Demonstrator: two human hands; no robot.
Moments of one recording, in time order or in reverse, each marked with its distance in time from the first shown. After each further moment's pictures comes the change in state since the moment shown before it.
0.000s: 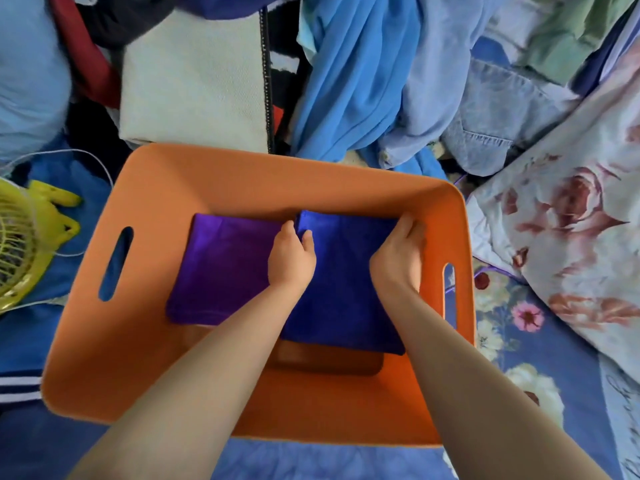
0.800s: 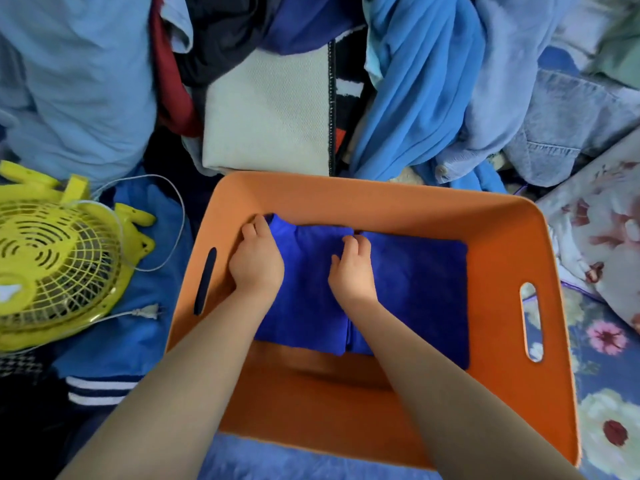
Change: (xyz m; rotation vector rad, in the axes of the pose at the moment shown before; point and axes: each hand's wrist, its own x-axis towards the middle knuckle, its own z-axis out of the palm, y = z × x) left_hand 0.040 -0.062 -0.104 0.577 0.140 -0.006; right_hand -0.043 -0.117 0.032 0.711 -0.291 -0.226
